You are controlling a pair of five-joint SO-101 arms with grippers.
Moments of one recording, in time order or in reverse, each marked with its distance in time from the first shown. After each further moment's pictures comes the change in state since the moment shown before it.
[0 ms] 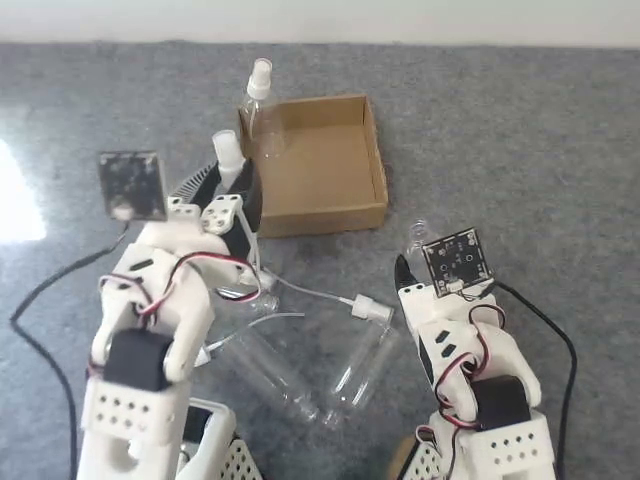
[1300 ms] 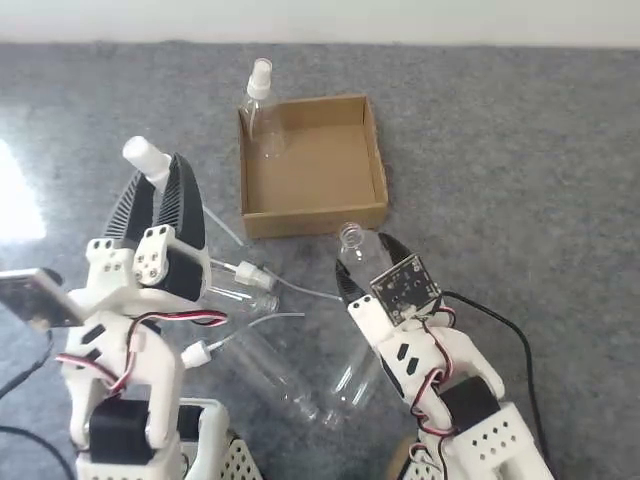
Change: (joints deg) left arm -9.8 -23.5 9.1 -6.3 10.2; right arm -16.7 0.0 11.1 -20.8 0.0
